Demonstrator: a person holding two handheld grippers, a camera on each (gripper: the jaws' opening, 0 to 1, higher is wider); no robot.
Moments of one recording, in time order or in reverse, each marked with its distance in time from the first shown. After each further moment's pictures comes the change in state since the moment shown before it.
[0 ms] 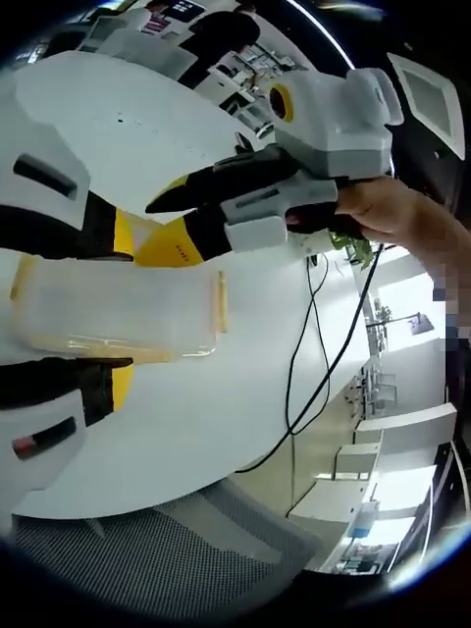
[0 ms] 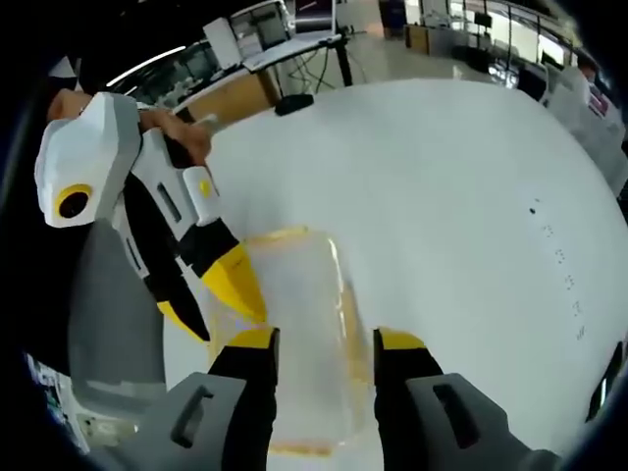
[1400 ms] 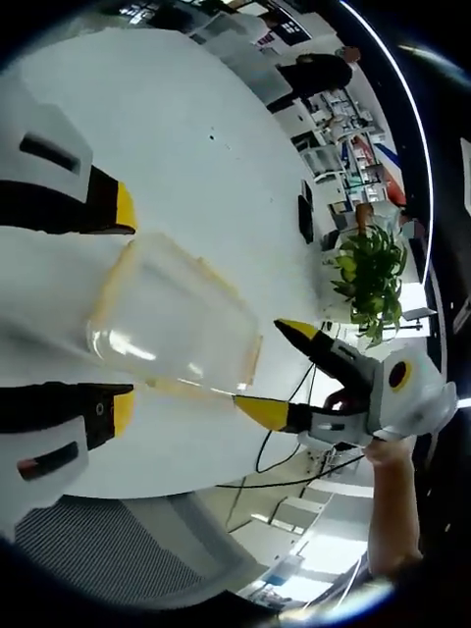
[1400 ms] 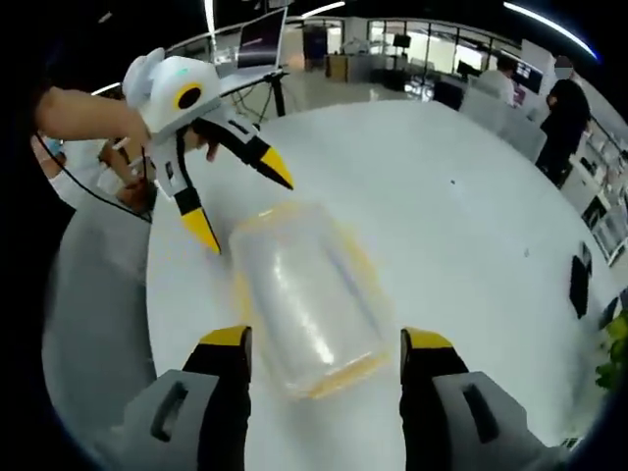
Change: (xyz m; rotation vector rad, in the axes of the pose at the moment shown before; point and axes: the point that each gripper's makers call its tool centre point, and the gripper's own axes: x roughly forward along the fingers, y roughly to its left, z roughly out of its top) left arm -0.033 0.021 -0.057 -0.352 0.030 0.084; right arm -0.032 0.038 -0.052 0.163 -0.166 -0.314
